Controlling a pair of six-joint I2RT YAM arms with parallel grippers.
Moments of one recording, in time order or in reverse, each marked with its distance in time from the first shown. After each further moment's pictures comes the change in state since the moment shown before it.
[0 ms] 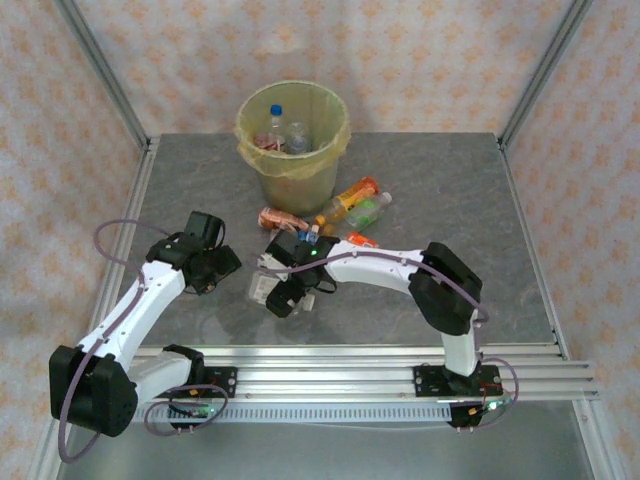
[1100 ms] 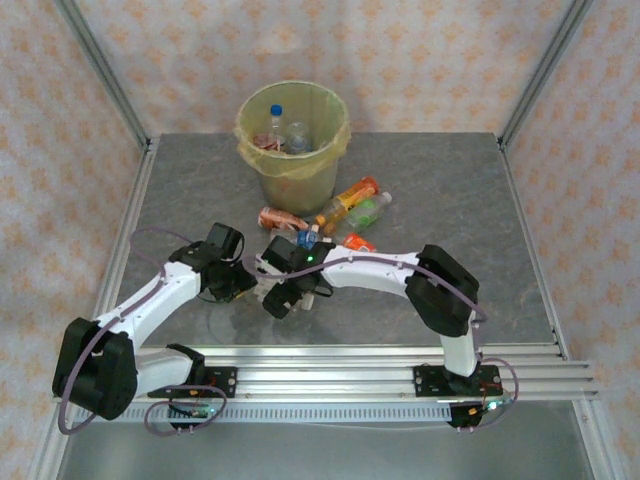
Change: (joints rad) left arm -0.111 0.096 -0.121 0.160 0.182 -0.018; right arm 0.040 0.023 -0.005 0.036 0.092 0.031
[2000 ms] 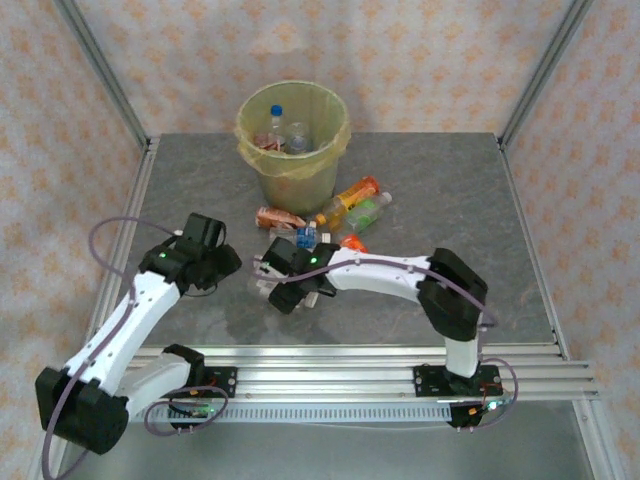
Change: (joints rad) left arm 0.039 -0.209 0.165 -0.187 -0.215 -0.003; right arm 0.018 -0.092 -0.011 -0.045 0.103 0.001
